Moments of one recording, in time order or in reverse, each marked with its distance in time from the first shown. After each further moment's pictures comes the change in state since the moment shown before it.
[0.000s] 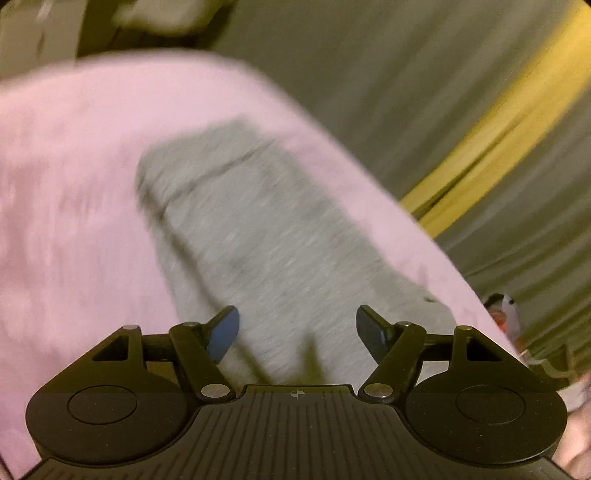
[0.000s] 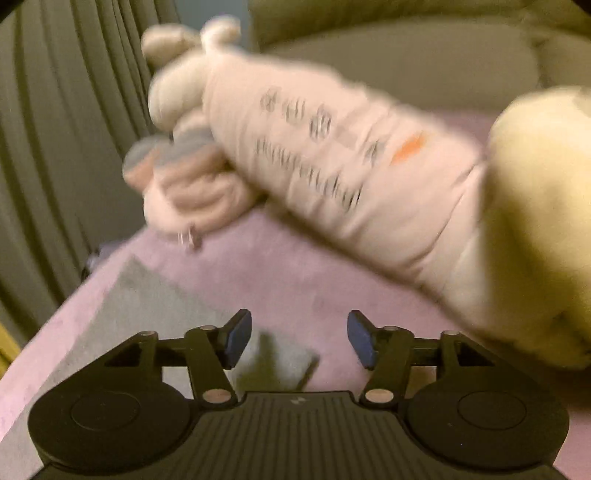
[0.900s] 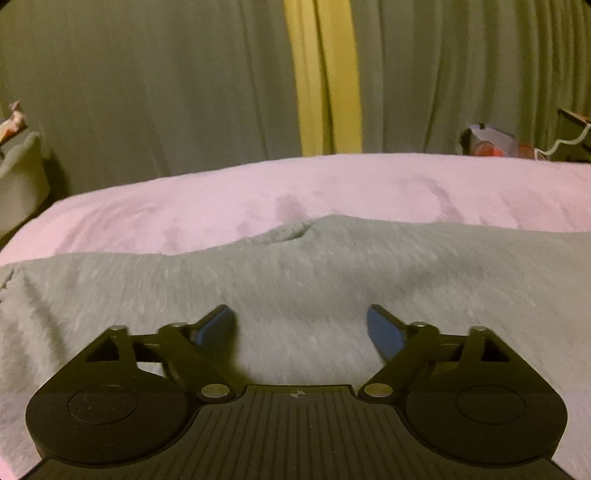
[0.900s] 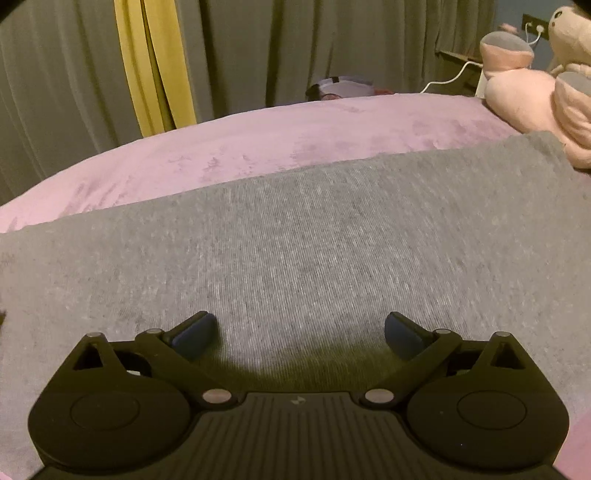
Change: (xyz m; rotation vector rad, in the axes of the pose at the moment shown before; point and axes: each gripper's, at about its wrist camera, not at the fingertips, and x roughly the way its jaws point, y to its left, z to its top) left arm 0.135 -0.166 -0.082 0.776 -0.029 0.035; right arm -0.025 0.229 -0.141 -0.660 0.401 0.462
